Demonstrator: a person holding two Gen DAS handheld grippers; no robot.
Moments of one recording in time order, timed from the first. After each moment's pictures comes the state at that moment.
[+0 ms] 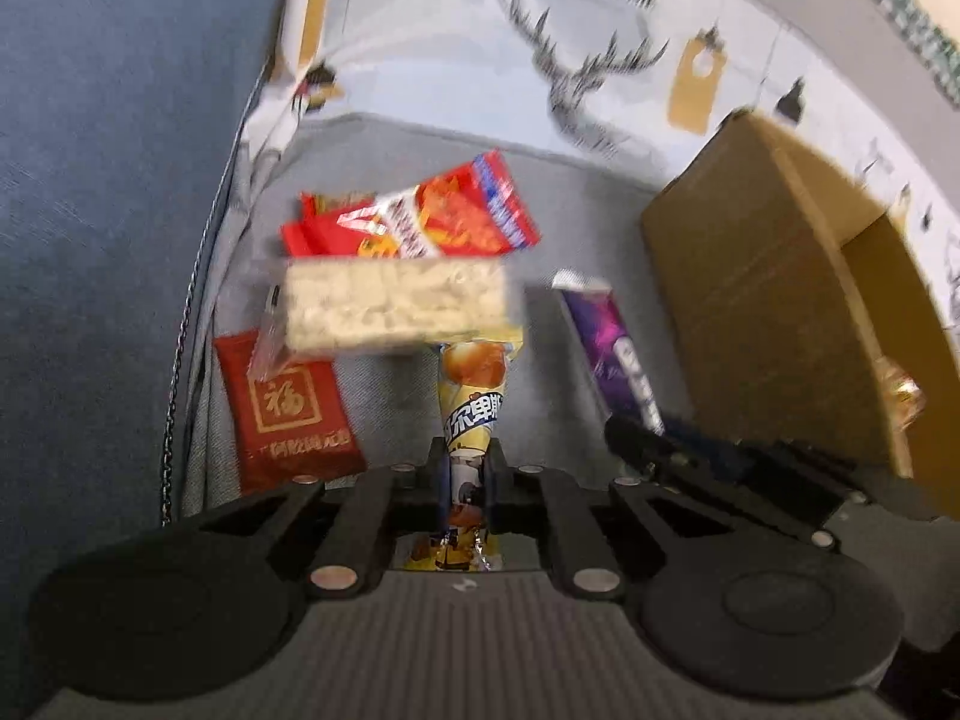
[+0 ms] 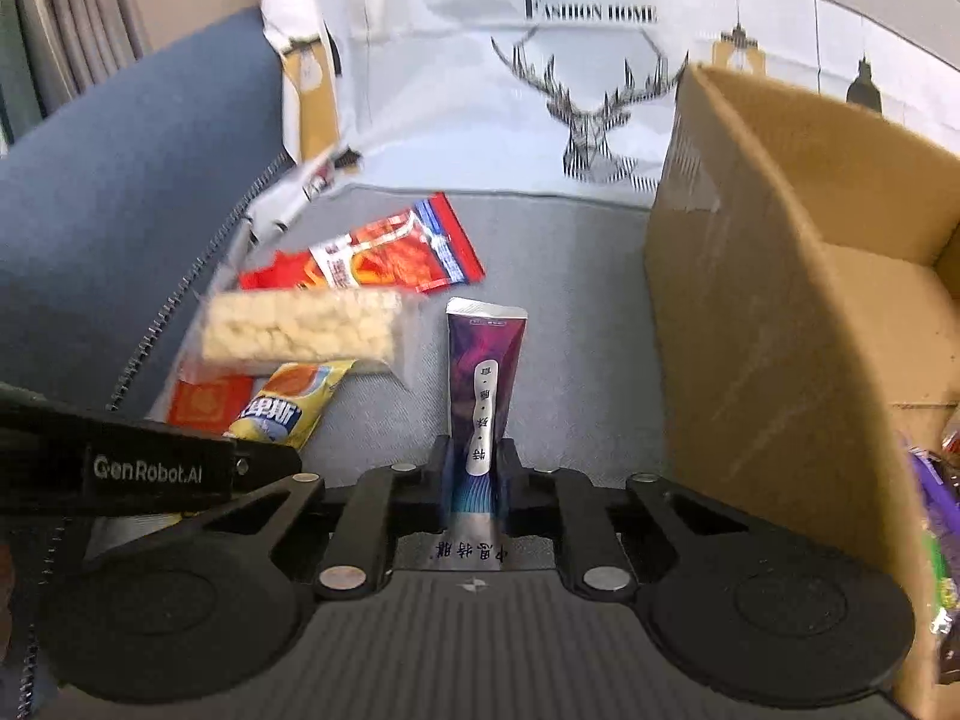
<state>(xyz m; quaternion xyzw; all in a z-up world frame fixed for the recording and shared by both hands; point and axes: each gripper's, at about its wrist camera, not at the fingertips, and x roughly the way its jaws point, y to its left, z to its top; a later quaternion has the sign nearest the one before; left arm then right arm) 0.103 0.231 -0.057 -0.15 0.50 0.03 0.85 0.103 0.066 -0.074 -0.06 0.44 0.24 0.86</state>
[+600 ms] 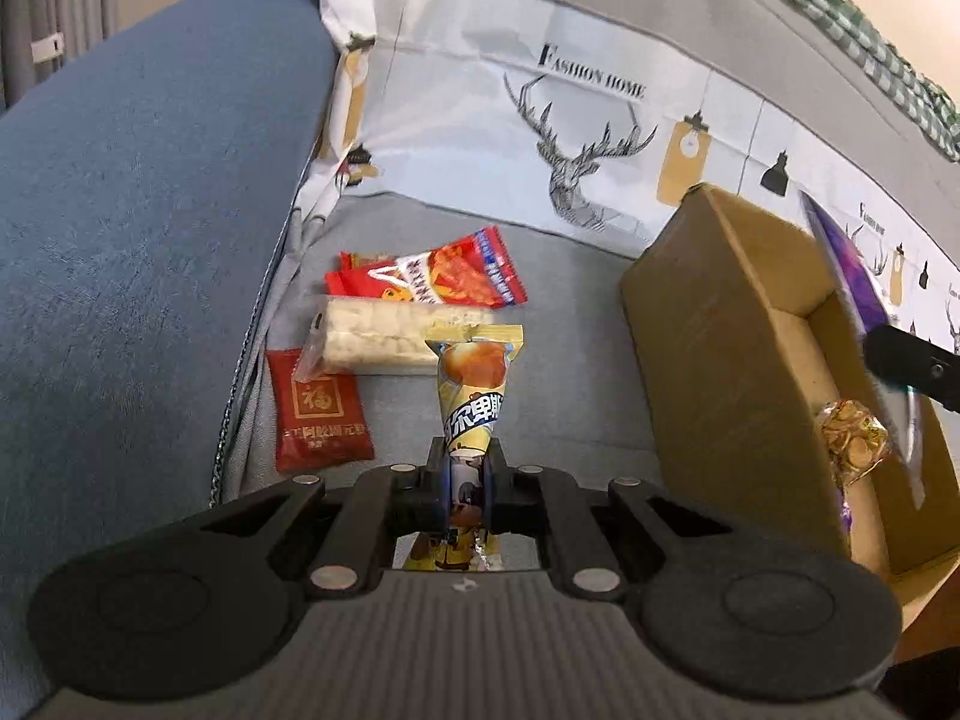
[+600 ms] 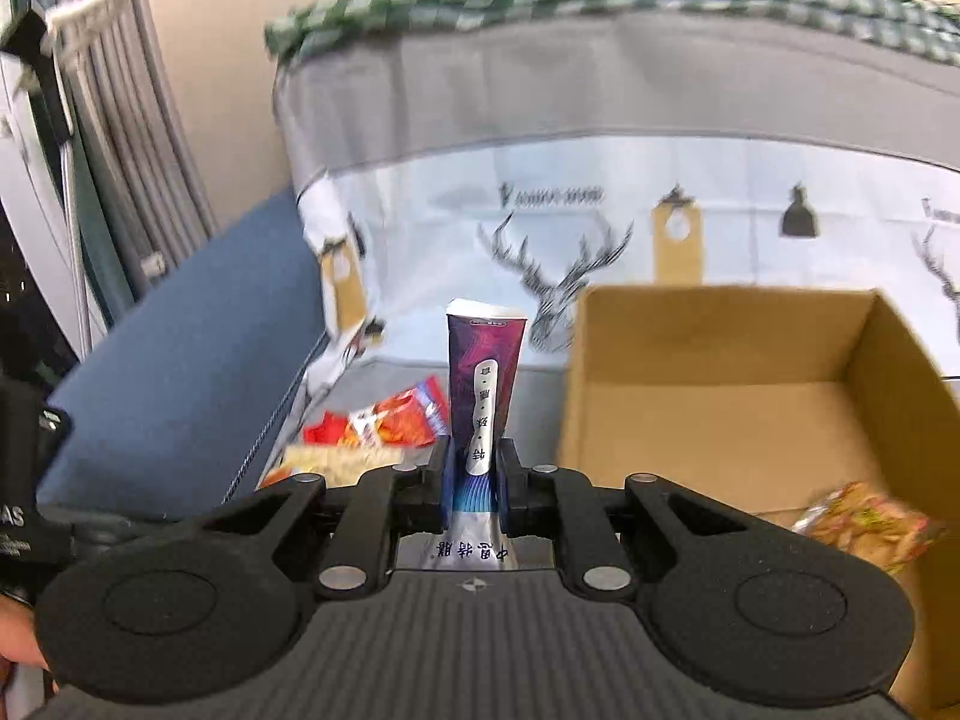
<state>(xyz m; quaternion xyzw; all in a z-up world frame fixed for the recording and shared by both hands) 0.051 0.205 -0.014 -0.15 0.43 0.09 0.89 0.089 -0.043 0.058 0.00 0.35 0.28 0.89</state>
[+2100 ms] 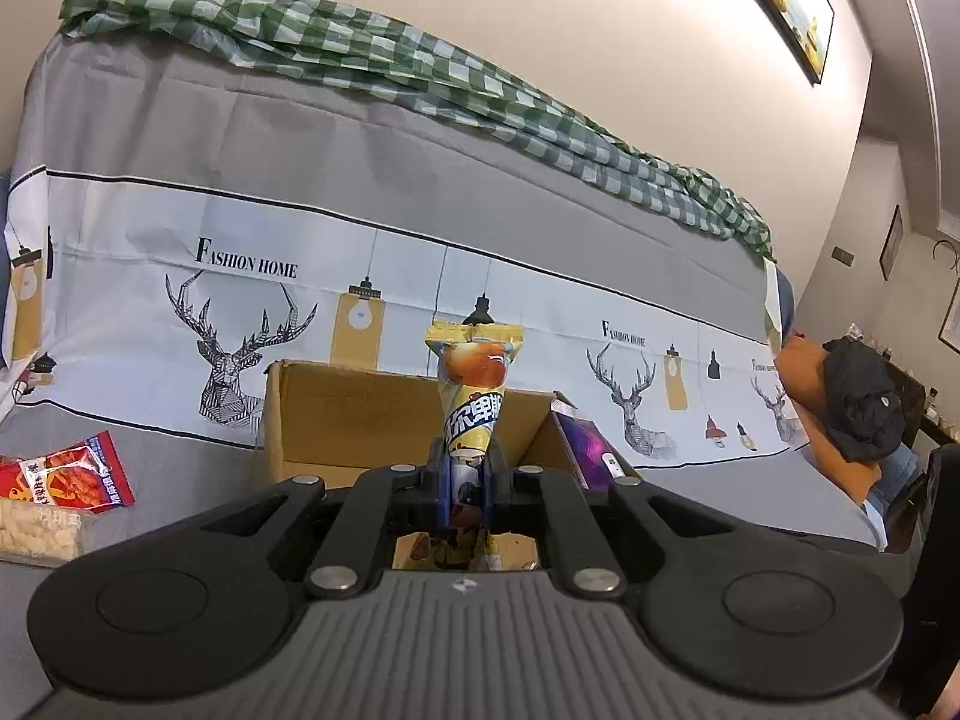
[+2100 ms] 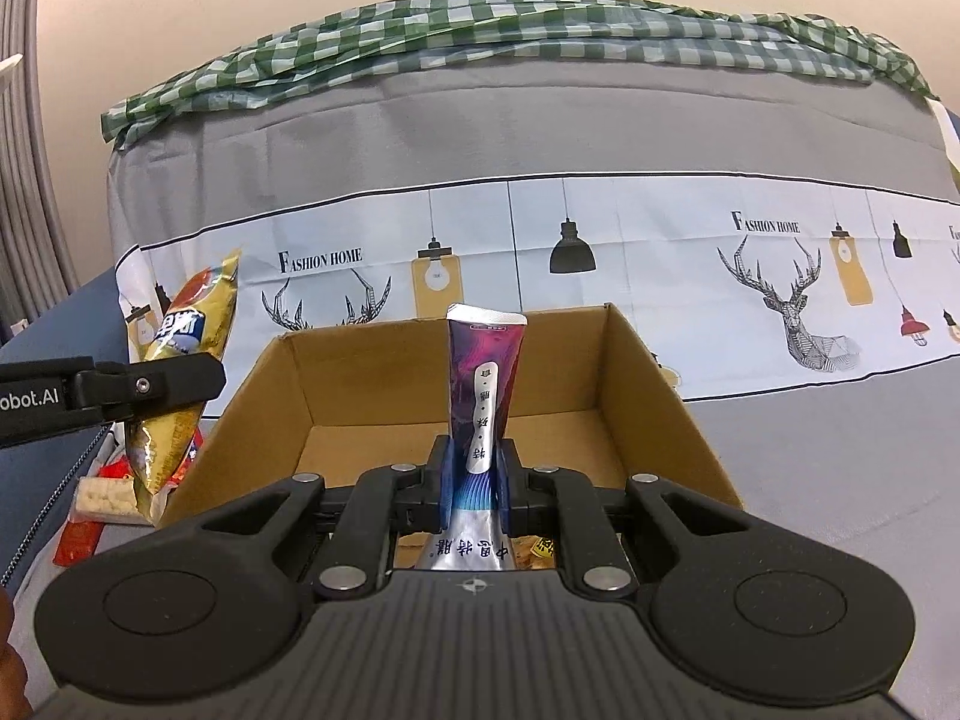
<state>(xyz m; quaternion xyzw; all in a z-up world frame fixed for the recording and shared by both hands) 0.096 0.021 0.023 -0.15 0.21 -0.08 0.96 0.125 -0.195 0.021 0.00 0.28 0.17 0.94</state>
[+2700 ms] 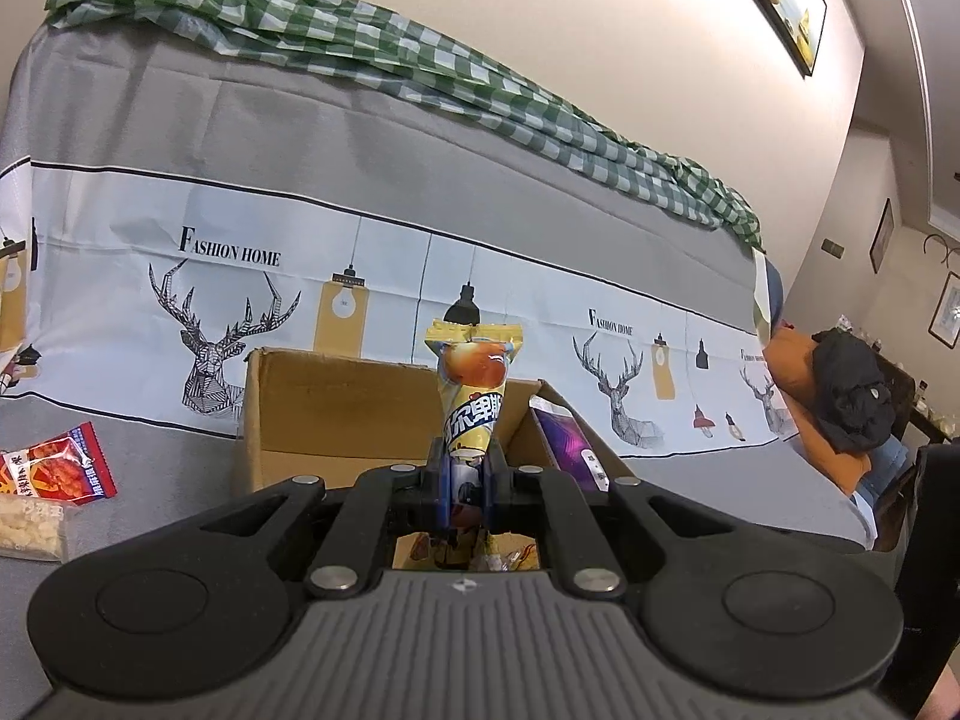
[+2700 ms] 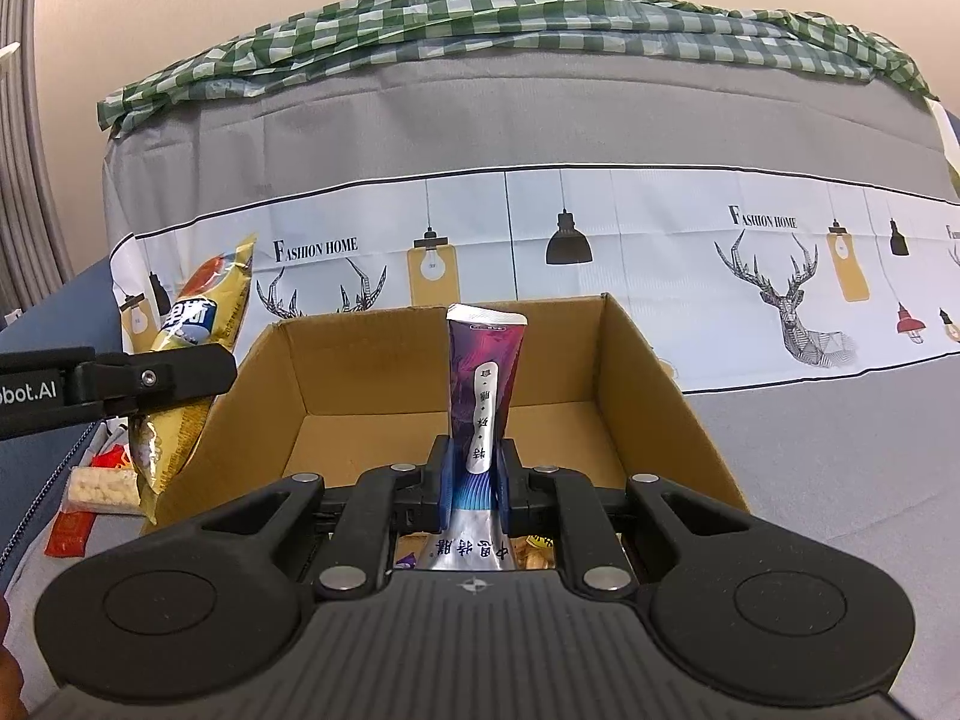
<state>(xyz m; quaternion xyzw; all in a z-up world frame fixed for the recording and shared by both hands) 0.099 0.014 0.021 -0.14 0.22 -0.09 0.96 0.128 -0.193 0.019 0.00 0.29 0.17 0.94</state>
